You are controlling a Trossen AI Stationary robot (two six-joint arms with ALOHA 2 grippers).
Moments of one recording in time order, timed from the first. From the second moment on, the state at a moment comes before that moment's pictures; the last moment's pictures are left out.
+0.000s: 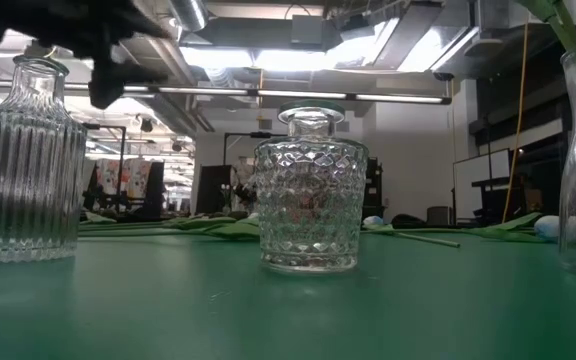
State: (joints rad) left arm 0.02 0.63 0.44 -0.12 -0.11 -0.76; right arm 1.03 0.88 0.24 1.52 0.79 -0.77
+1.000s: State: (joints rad) left arm -0.05 1.24 0.64 -0.10 -0.17 -0.58; right arm 1.03 0.89 0.24 1.52 0.80 -0.76
